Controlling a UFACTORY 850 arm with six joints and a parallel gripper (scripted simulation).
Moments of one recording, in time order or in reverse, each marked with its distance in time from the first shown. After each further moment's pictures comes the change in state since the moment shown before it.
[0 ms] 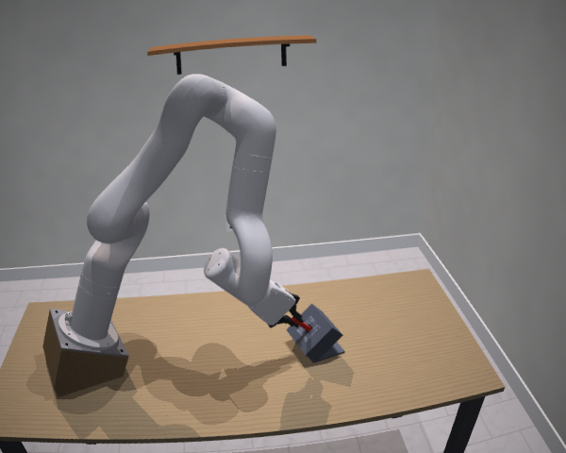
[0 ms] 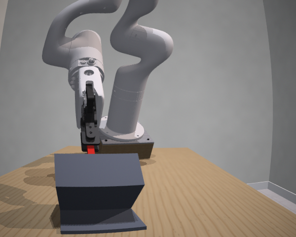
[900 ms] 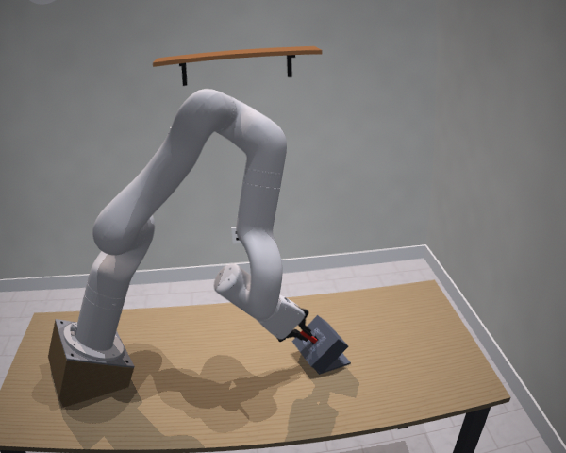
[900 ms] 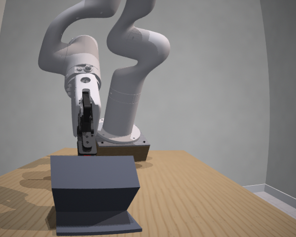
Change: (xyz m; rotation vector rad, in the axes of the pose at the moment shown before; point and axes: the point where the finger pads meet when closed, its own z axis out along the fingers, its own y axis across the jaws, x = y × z) arm 0.000 0.000 0.016 0.000 0.000 0.000
